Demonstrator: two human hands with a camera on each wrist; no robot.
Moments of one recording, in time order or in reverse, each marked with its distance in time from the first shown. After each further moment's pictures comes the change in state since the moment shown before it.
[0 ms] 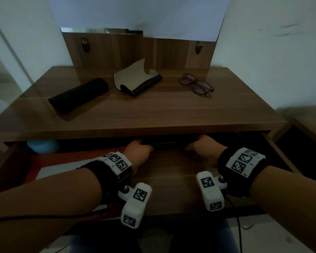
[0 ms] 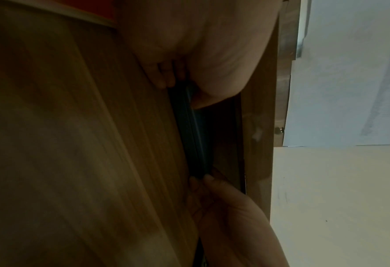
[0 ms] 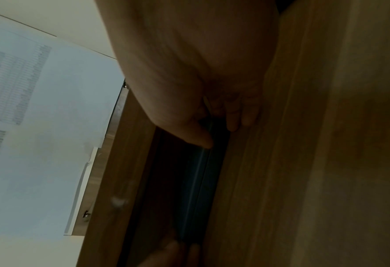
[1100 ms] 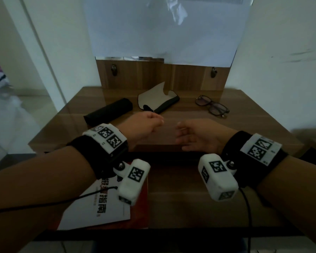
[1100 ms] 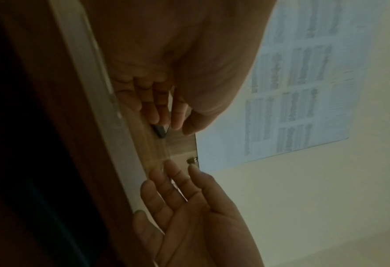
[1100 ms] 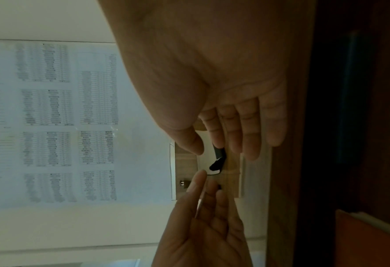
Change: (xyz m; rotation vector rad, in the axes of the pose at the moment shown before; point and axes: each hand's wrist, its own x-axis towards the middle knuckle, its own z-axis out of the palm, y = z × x) left_hand -0.036 0.083 -0.097 0.060 -0.006 0.346; right_hand -0.056 -0.102 0.008 0.319 -0.284 -0.206
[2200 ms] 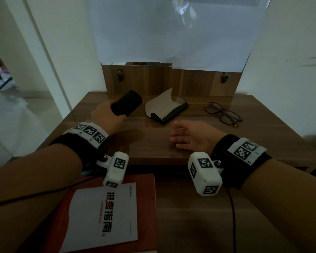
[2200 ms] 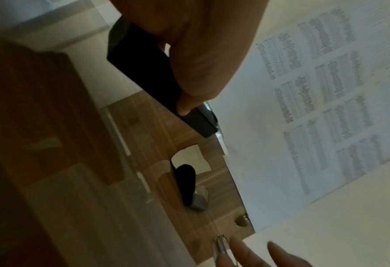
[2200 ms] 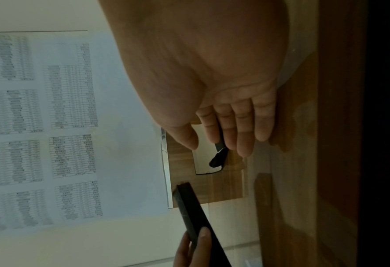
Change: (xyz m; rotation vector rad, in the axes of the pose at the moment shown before) left_hand 0.075 -0.060 -0.101 0.486 0.506 0.009; right_hand 0.054 -0.023 0.025 0.137 -0.004 -0.004
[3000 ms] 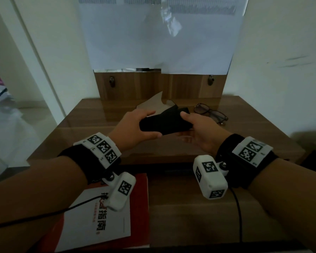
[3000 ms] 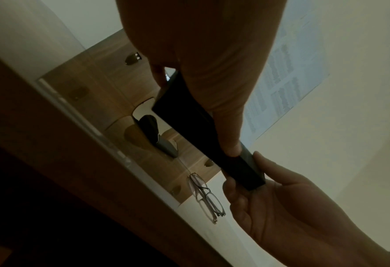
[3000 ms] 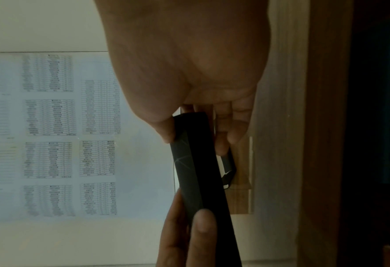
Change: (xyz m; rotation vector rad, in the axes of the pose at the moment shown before) left_hand -0.074 0.069 0.006 -0.126 -0.266 0.549; right_hand -0.036 0.001 -0.032 0.047 0.109 -0.222
